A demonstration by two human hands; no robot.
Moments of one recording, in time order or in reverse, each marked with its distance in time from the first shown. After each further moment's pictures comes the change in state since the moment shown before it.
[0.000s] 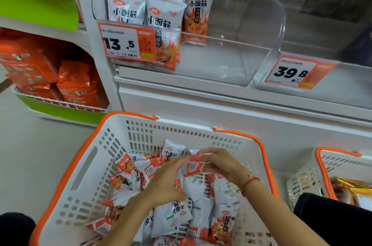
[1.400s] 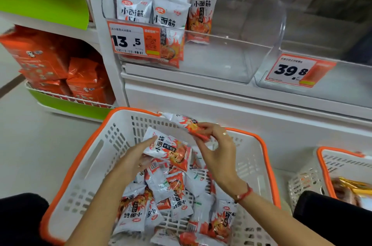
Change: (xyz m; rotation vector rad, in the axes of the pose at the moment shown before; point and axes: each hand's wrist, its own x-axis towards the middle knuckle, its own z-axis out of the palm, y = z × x) left_hand -0.012 0.004 -0.072 -0.925 0.326 -0.610; right_hand -0.036 -0.013 0.039 -0.361 0.569 -1.099
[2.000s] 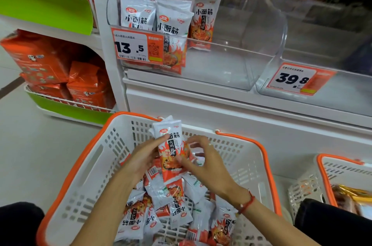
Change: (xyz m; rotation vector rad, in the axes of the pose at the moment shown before) left_hand -0.013 0.017 0.022 0.013 -0.205 0.194; right_hand -0.001 -0.017 -0.001 0.057 -0.527 0.359
